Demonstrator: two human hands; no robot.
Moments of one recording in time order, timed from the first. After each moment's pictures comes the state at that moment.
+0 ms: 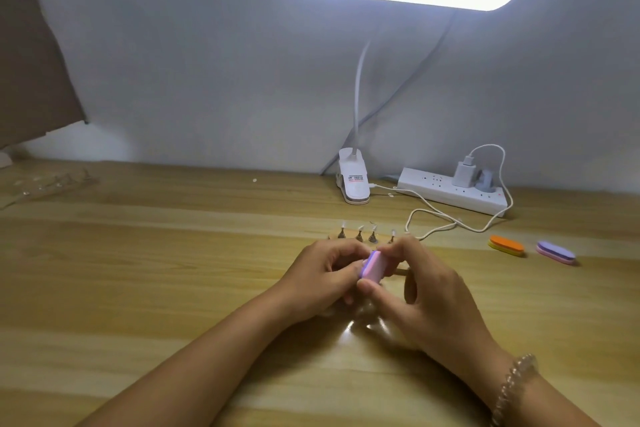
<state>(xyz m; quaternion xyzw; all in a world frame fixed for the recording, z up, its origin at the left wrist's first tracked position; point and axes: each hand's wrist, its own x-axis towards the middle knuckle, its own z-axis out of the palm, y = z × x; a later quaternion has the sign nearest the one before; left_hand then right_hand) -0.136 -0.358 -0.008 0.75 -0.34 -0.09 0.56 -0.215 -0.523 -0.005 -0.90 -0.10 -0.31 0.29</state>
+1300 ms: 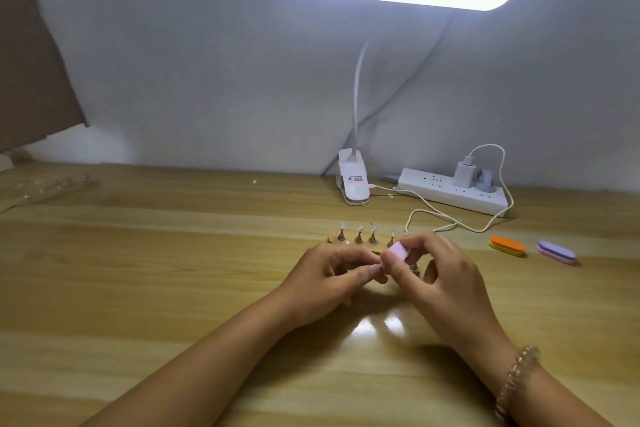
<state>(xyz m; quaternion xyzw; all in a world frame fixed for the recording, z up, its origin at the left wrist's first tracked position) -0.138 -0.360 -0.008 0.73 -0.39 -0.06 0.55 -0.211 -0.535 0.002 -0.88 -0.03 -0.32 0.34</state>
